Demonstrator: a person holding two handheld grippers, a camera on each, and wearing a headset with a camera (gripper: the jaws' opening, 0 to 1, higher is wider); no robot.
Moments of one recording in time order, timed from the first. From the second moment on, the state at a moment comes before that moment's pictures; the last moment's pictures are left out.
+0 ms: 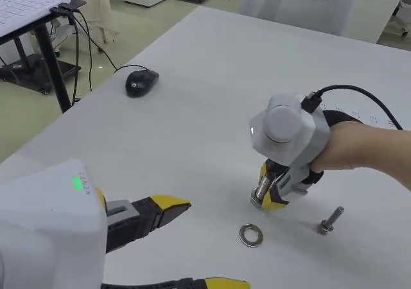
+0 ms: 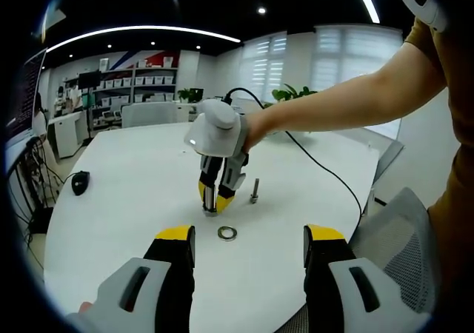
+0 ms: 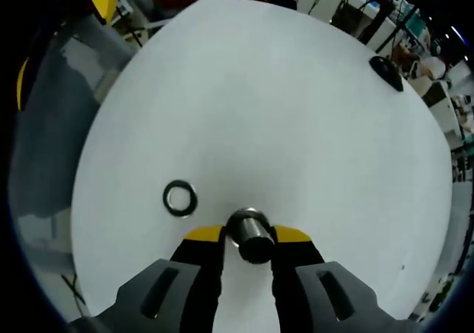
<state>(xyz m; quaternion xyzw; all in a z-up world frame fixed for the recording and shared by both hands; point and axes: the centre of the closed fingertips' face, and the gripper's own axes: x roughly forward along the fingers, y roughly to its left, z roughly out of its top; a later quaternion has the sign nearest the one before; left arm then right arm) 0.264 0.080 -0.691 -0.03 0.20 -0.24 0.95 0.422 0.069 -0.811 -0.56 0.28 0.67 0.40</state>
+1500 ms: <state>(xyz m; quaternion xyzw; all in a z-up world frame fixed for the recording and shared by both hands) 0.252 0.081 -0.677 -0.01 0.19 -0.24 0.95 0.360 0.057 -0.822 -0.51 0.30 0.69 0.42</state>
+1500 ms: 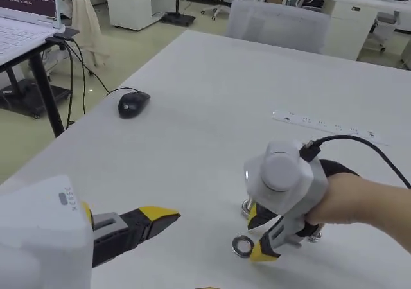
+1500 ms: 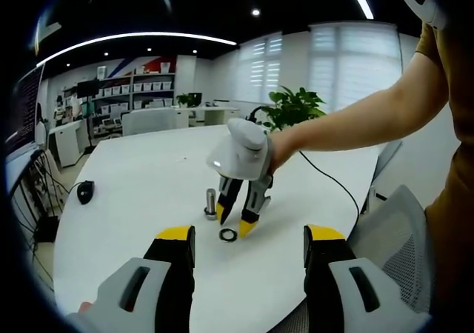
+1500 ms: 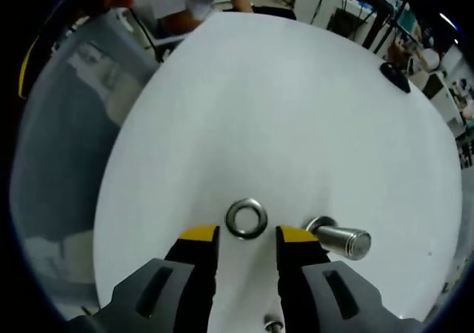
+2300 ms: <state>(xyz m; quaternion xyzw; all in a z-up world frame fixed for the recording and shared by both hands) 0.251 0.078 -0.678 -0.01 0.19 -0.23 0.95 0.355 0.061 -0.825 -0.49 0.29 0.70 0.42</state>
